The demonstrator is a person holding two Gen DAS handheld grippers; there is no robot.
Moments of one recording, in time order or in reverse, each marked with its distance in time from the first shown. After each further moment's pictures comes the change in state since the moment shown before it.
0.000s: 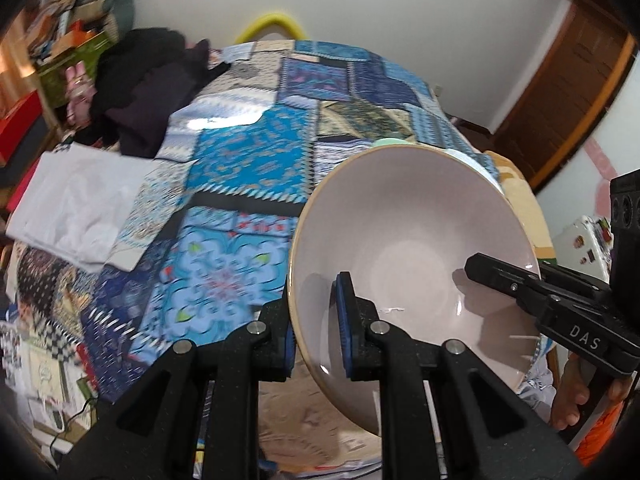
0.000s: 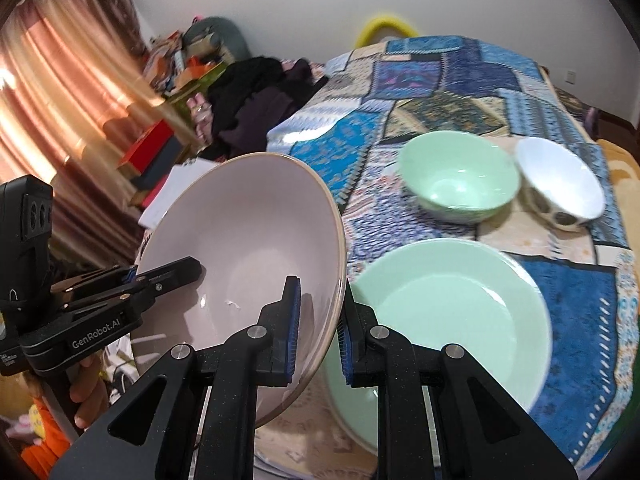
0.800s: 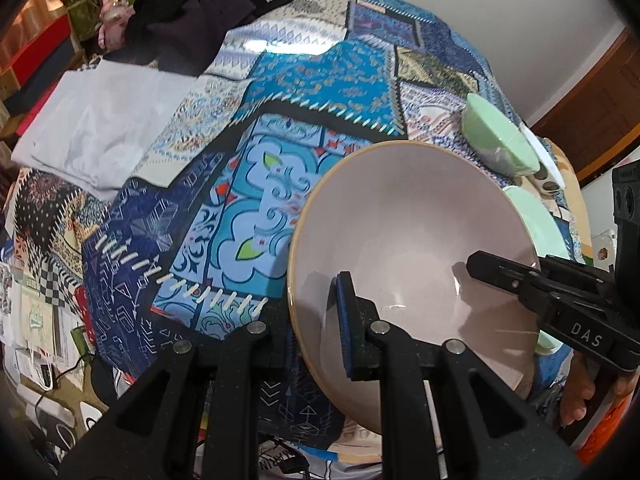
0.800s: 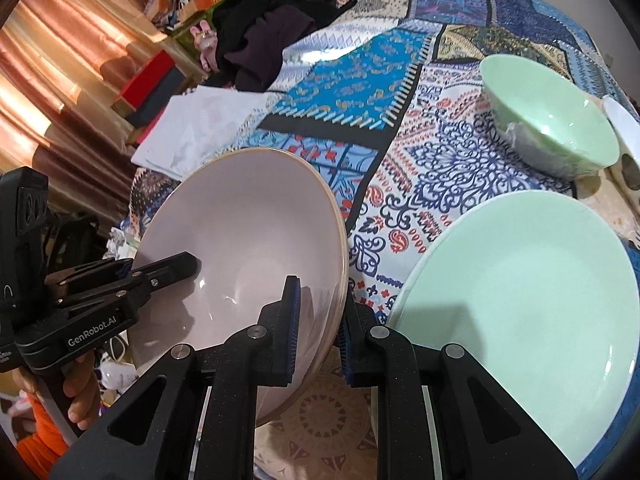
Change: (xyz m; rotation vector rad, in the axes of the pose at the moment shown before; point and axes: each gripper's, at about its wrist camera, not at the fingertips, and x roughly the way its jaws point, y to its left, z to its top) left arm 0.053 0.077 -0.041 -0.141 0.161 0.047; right arm 0.089 0.024 -0.015 -0.046 0.236 0.025
